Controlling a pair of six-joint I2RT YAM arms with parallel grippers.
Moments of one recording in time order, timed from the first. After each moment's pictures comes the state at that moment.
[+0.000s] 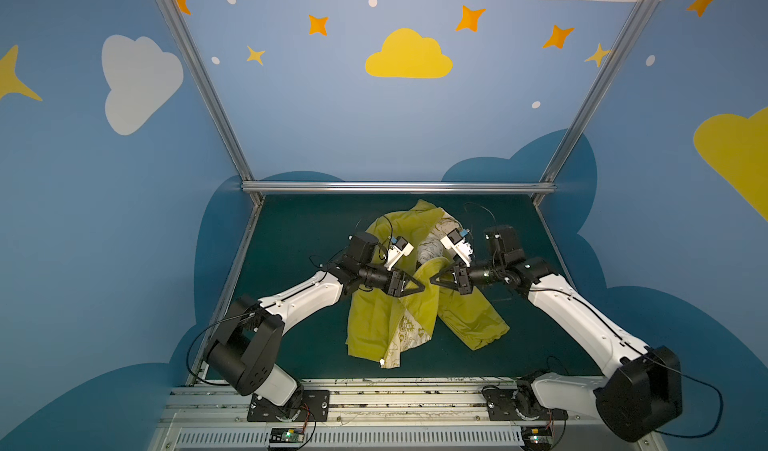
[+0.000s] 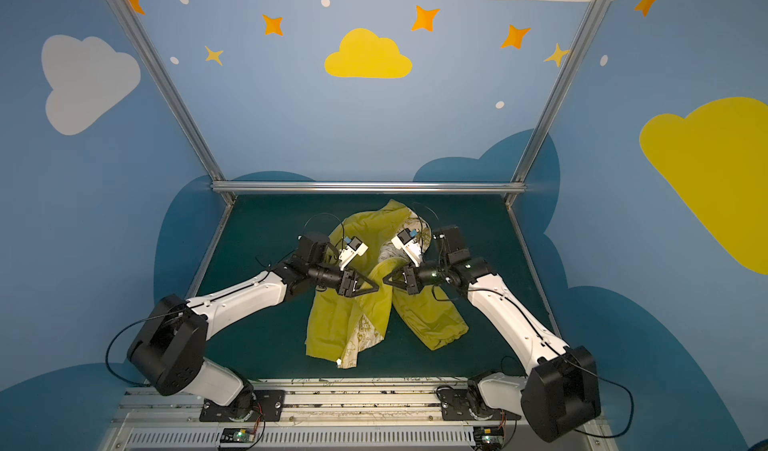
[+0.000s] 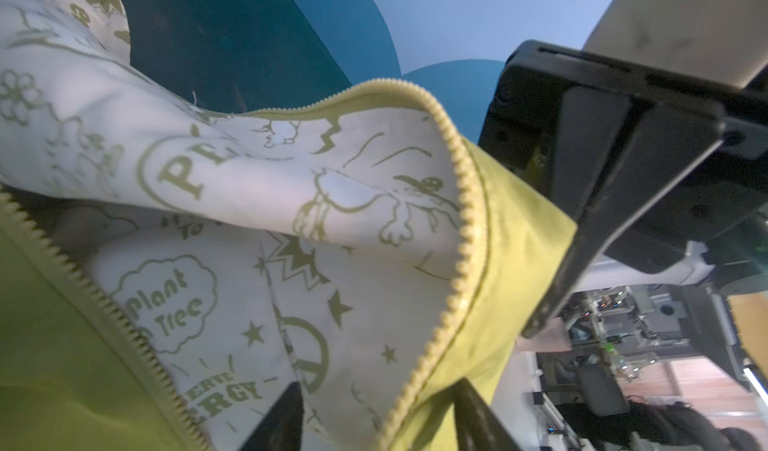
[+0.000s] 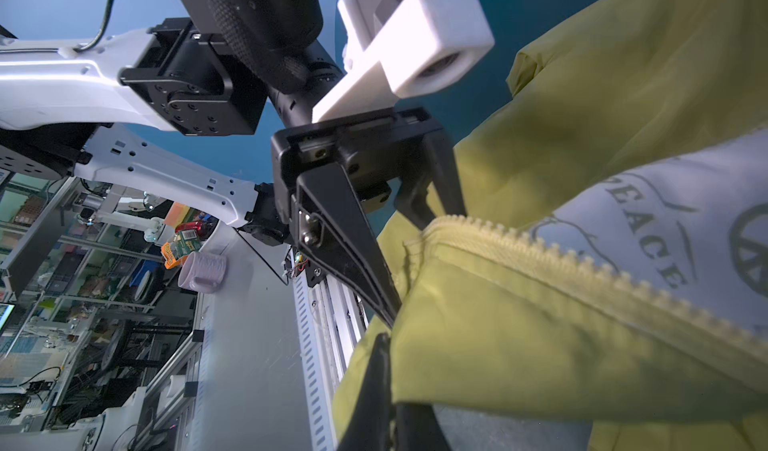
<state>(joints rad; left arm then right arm) -0.57 1.54 0.94 -0.02 0.94 -0.37 0.43 1.30 1.03 -0.55 -0.96 0.03</state>
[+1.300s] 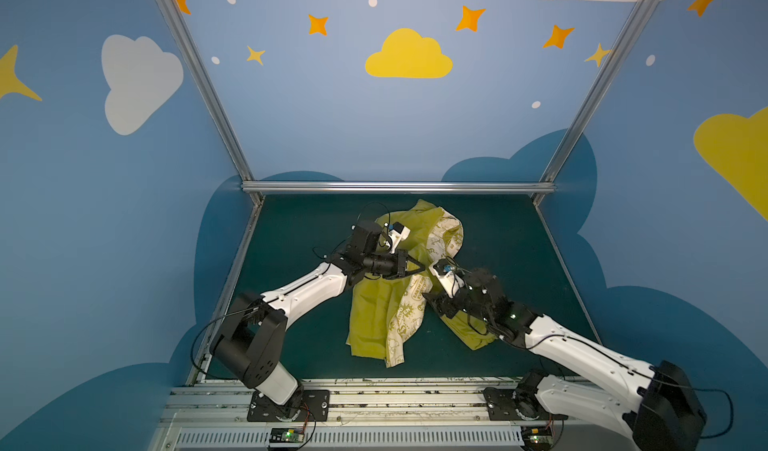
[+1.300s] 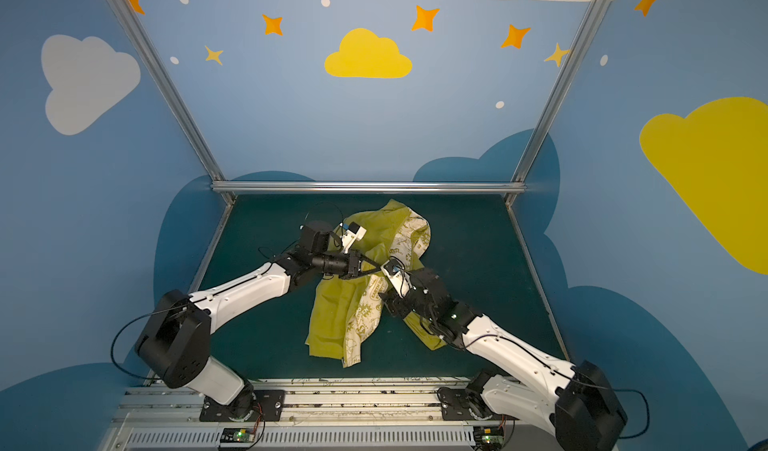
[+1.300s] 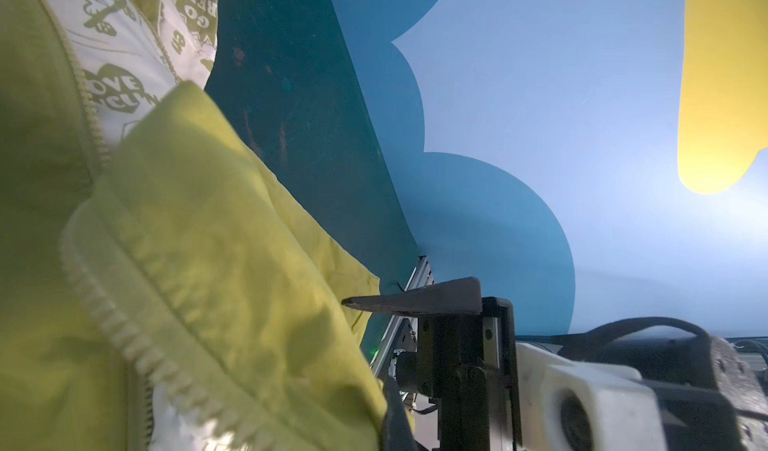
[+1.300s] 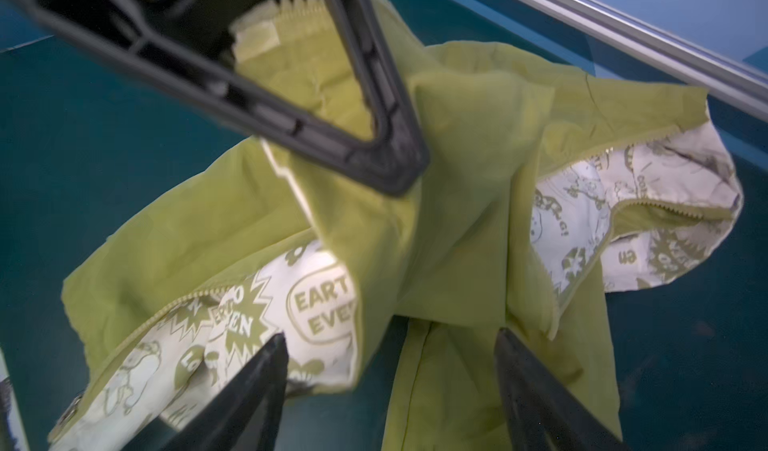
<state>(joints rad) -0.58 1.58 1.04 0.01 0.80 -0.79 0.80 1.11 0.66 -0.09 0.03 -0.11</state>
